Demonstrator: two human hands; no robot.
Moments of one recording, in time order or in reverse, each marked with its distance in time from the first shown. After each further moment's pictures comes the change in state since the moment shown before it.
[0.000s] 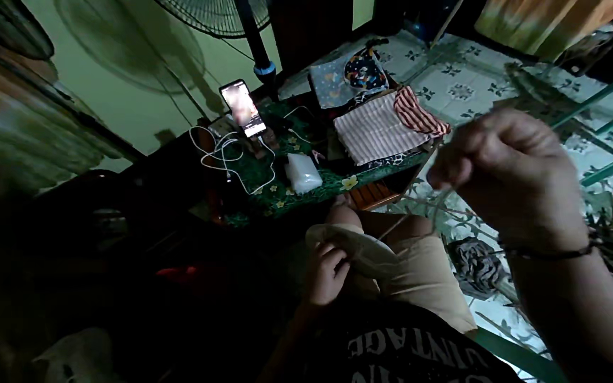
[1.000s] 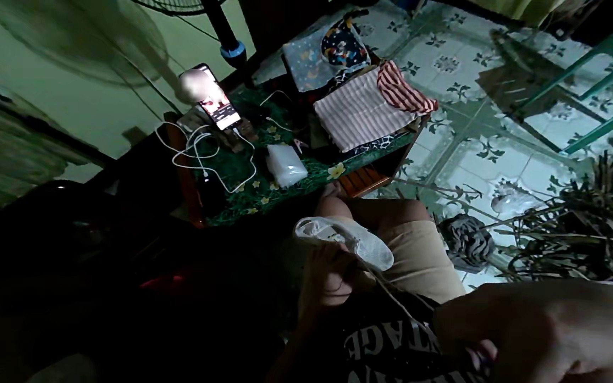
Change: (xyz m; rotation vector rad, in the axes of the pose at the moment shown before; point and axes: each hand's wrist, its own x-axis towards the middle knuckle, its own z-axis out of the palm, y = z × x) left_hand -0.010 -0.003 0.033 0.104 0.144 0.193; right_hand -0.093 -0.015 0.012 -0.060 -0.838 0.132
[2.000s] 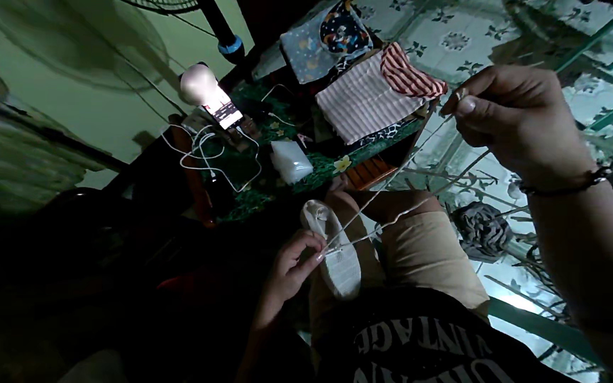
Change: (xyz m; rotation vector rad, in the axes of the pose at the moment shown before) left_hand 0.032 -0.050 -0.094 -0.684 -0.345 -0.129; right_hand 0.001 0.059 -0.129 -0.254 0.926 0.108
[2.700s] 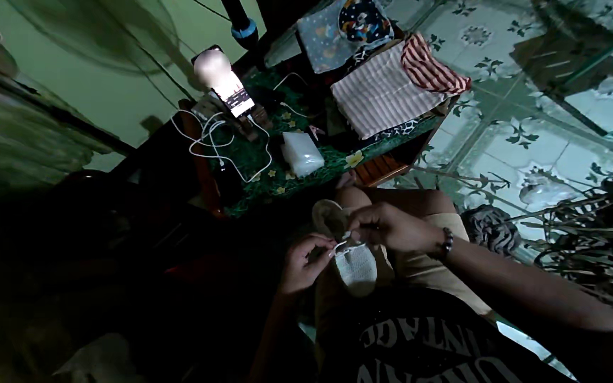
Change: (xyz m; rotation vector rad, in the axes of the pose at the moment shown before) left_hand -0.016 -0.025 0.015 0.006 0.197 -0.070; right_hand -0.049 0.081 0.151 0.095 -0.592 0.308
